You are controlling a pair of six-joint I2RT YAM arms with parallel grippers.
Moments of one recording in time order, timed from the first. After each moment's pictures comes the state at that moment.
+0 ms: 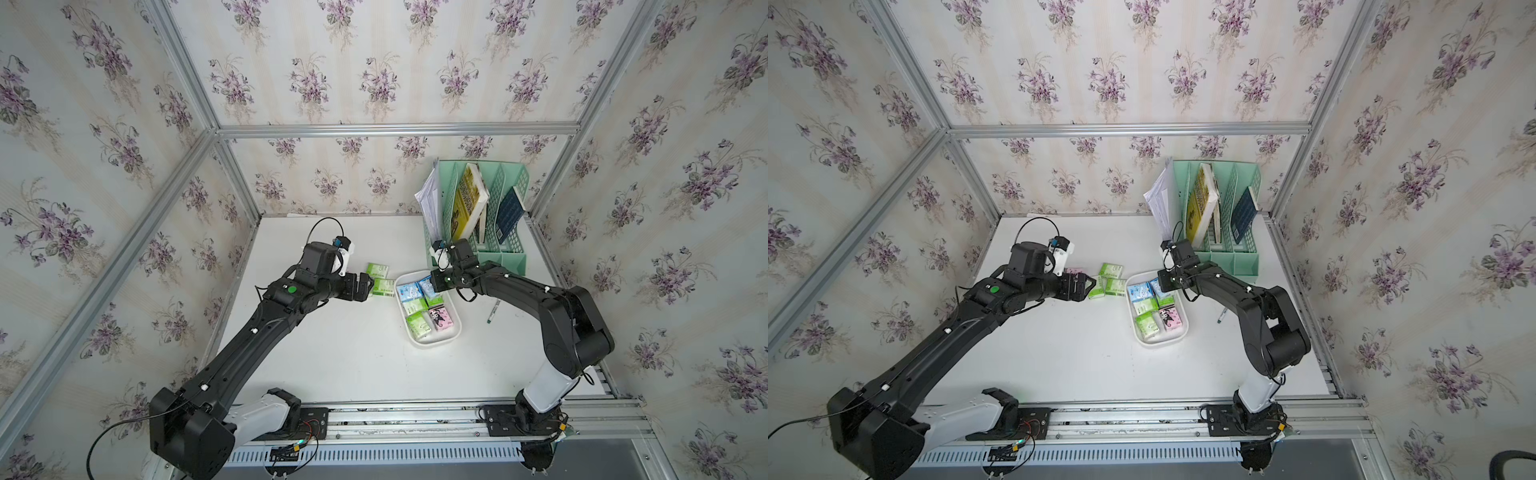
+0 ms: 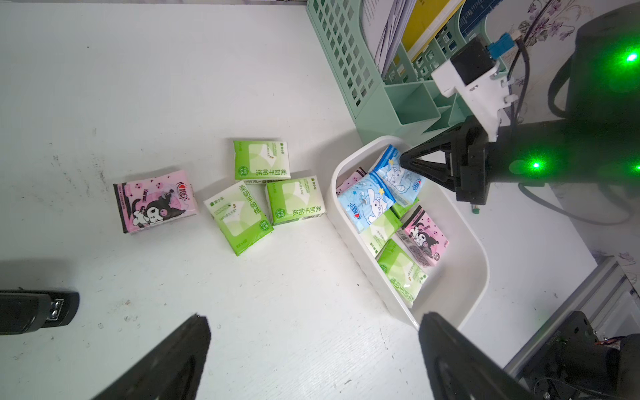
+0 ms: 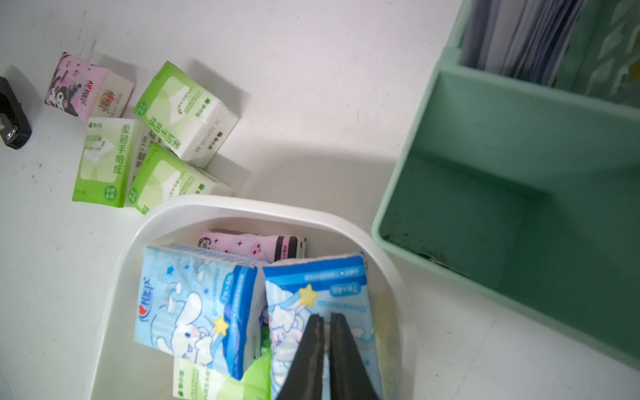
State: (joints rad) left arm -0.42 1.18 1.05 -0.62 0.19 -0.25; right arm 0.46 1.71 1.09 -0.32 -0.17 0.15
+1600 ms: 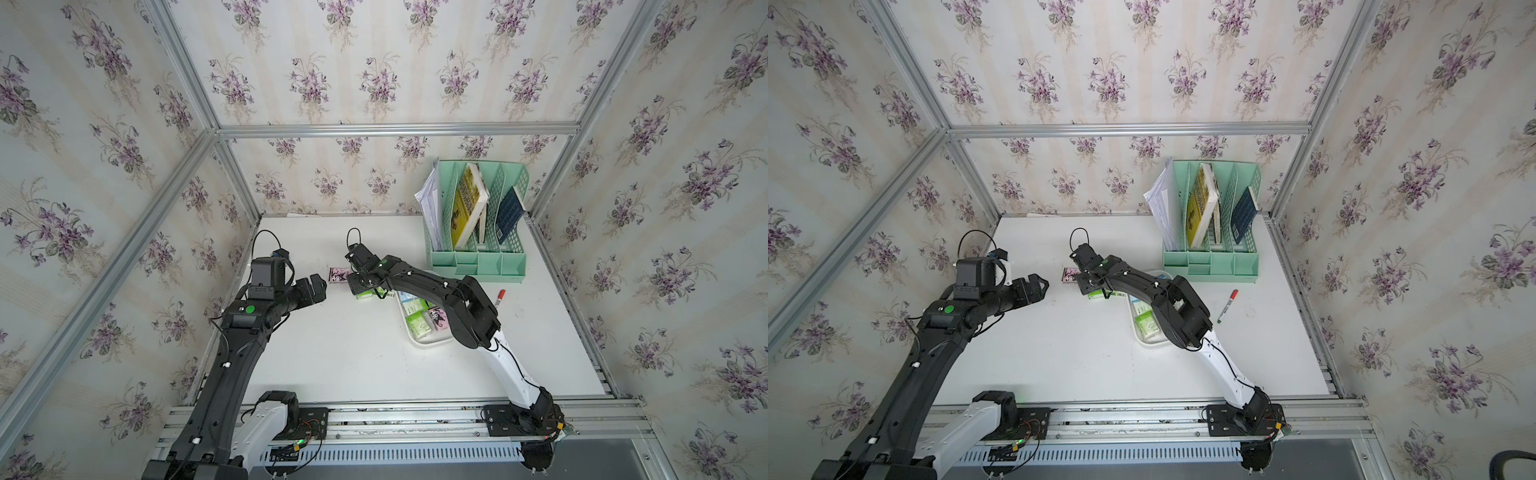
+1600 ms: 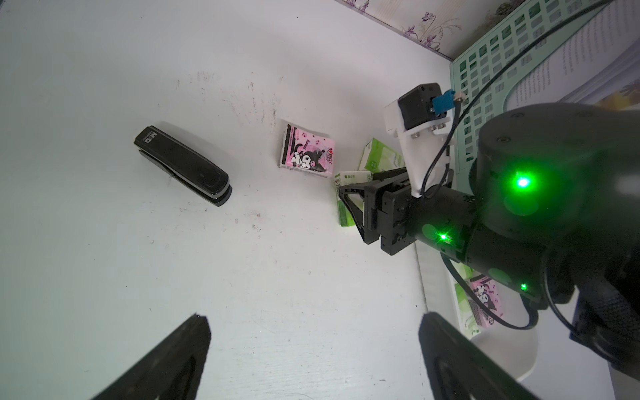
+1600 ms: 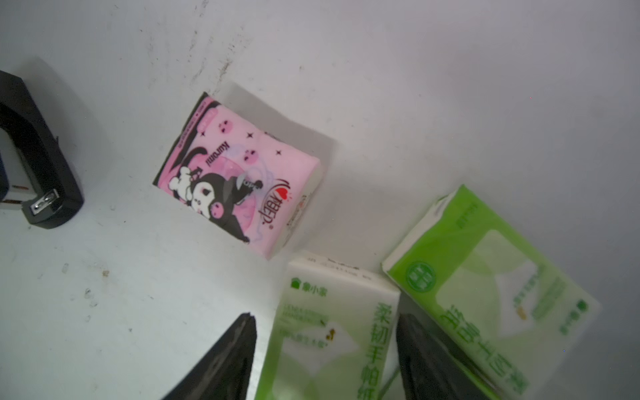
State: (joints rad) left arm -0.04 0.96 0.95 -0.79 0.18 -0.38; right arm 0.90 2.42 2.03 -0.61 0.14 0.33
